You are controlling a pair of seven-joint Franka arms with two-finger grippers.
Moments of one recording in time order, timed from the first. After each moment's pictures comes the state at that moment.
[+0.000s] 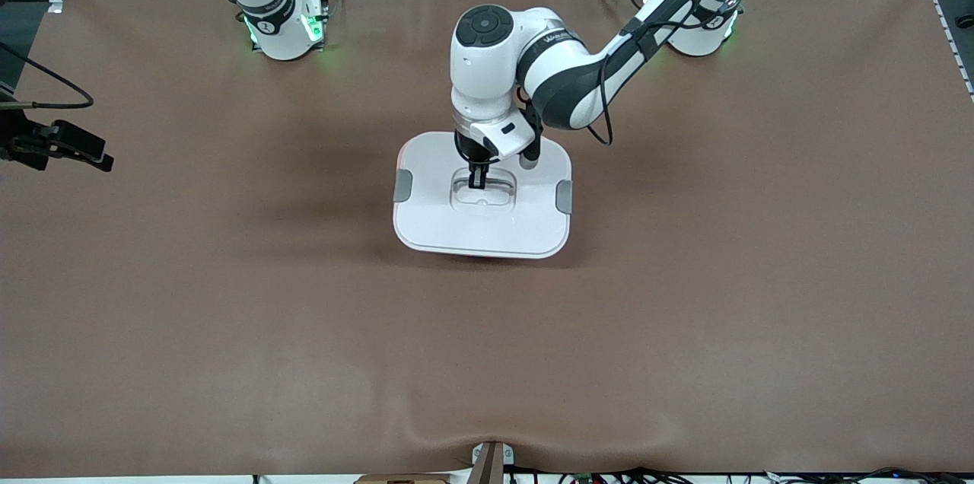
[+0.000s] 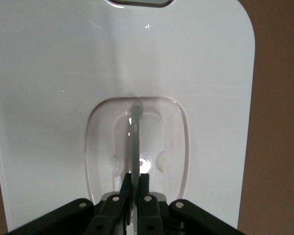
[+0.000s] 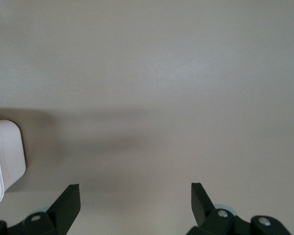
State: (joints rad) left arm -0.42 0.59 -0.57 -1.50 0.46 2.14 -2.60; right arm 0.03 0.07 -0.10 -1.51 0.02 1.56 -0.03
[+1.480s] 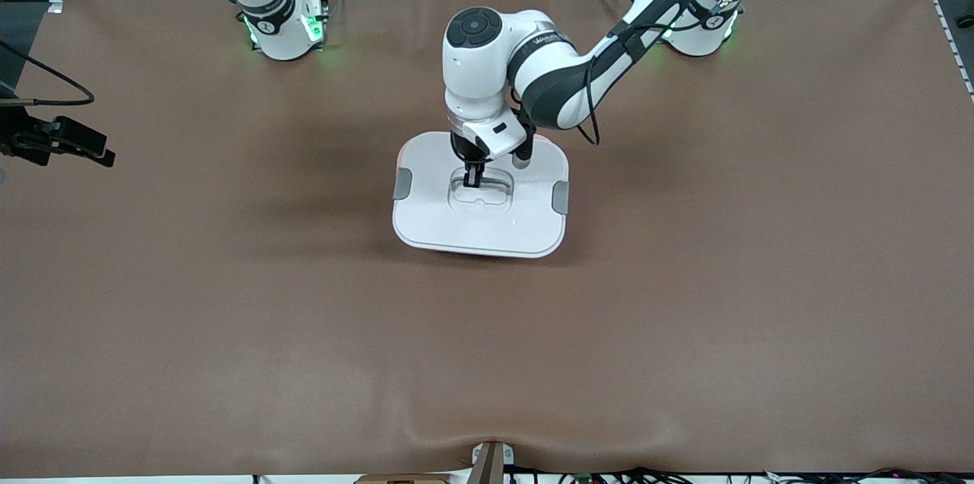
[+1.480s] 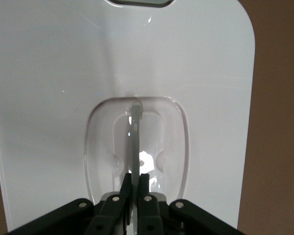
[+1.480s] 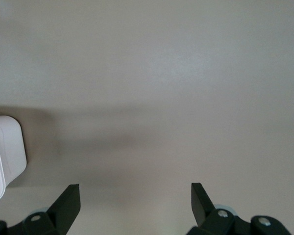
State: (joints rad) left arm -0.46 0.61 -0.55 -1.50 0.49 2.14 -2.60; right arm 0.02 0.07 -0.10 -1.50 0.02 1.53 -0.03
